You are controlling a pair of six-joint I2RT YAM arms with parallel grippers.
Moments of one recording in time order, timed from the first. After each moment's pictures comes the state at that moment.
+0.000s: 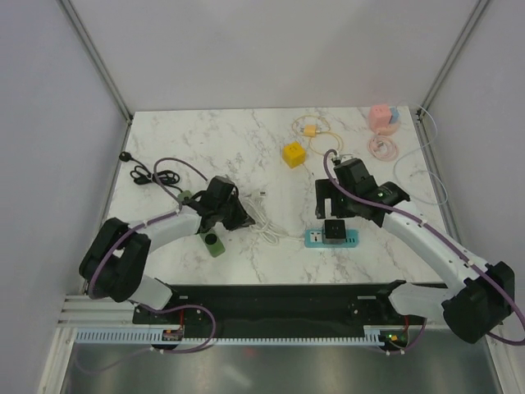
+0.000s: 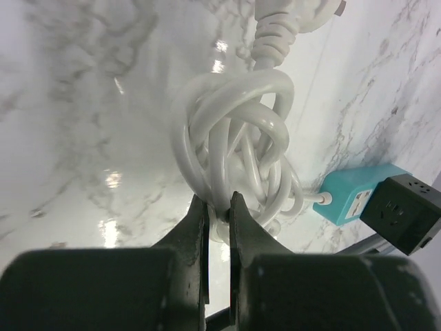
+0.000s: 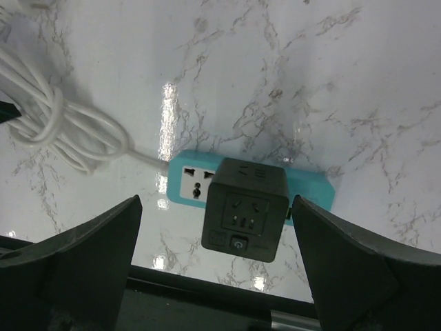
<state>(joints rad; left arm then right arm) -0.57 1.51 0.75 -0.13 0.15 -0.96 0.51 1.18 1.02 -0.76 0.11 0.42</state>
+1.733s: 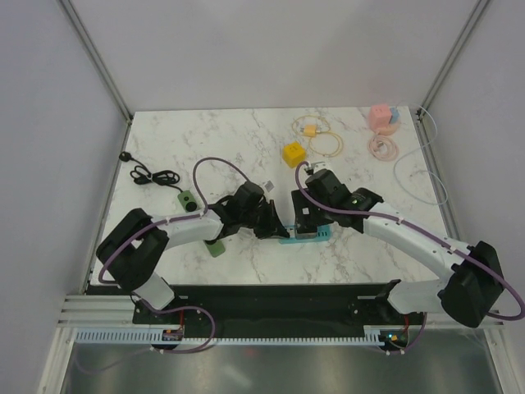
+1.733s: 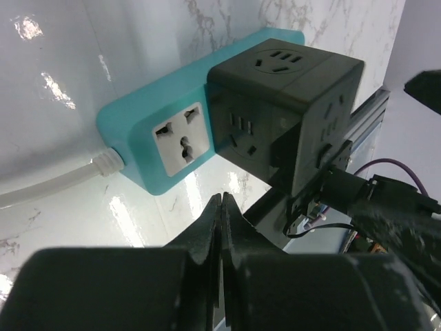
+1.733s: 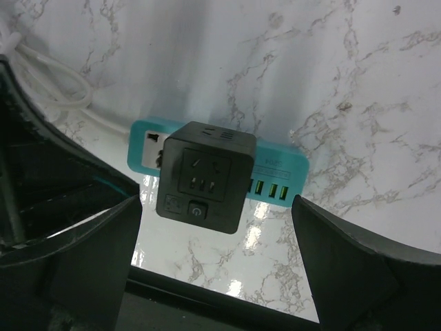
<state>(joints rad) -0.78 1.58 0.80 0.03 0.37 -0.91 0.72 1.29 1.01 -0.66 0.18 0.46</state>
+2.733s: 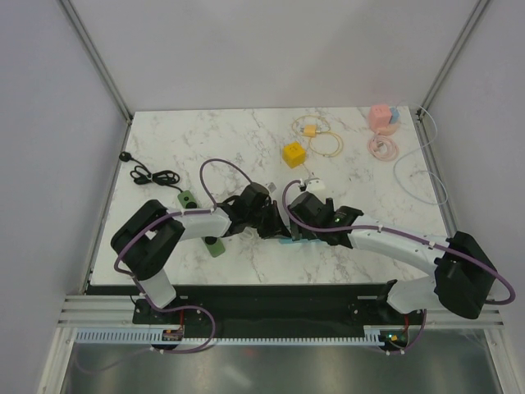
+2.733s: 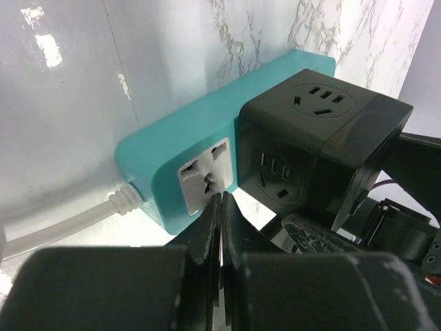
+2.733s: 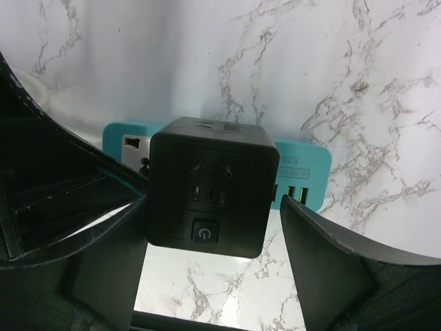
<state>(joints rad) -0.78 1.70 0.83 0.09 0.35 -0.94 0.89 1.35 0.86 -0.52 0.40 0.62</state>
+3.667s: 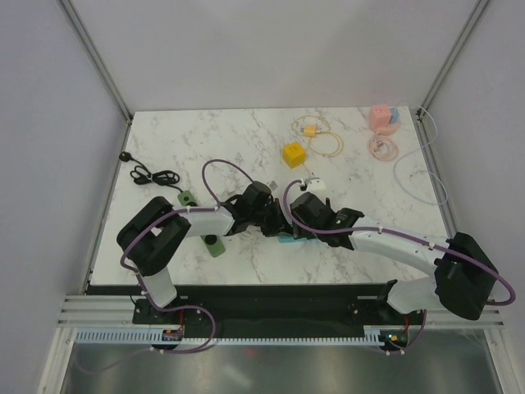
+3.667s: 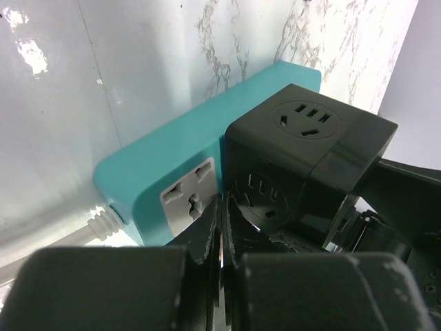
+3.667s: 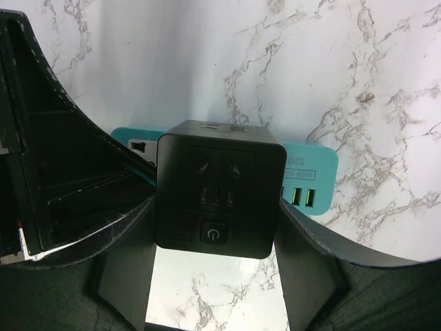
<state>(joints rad) -0.78 1.76 0.86 0.14 0.35 -1.00 0.89 1.34 0.83 -0.45 0.40 0.61</state>
